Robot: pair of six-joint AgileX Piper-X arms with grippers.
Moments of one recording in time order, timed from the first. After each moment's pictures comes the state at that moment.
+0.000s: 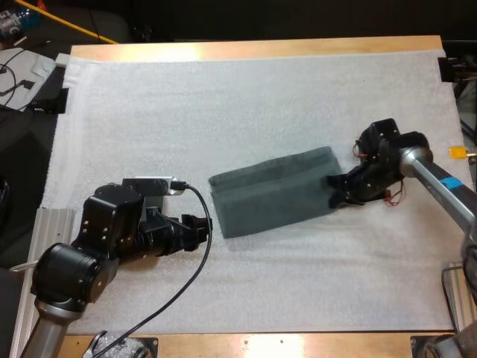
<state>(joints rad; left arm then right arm) -0.37 0.79 -0.93 1.10 0.33 -2.20 0.25 1.78 -1.09 0.91 -0.47 -1.64</state>
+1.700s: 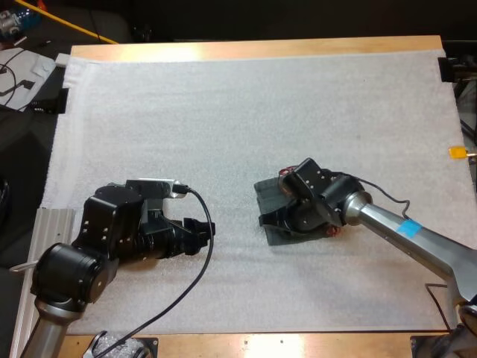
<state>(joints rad) -0.37 0.79 -0.93 1.11 0.38 -2.17 0.72 1.68 -1.03 0.70 -0.24 -1.28</state>
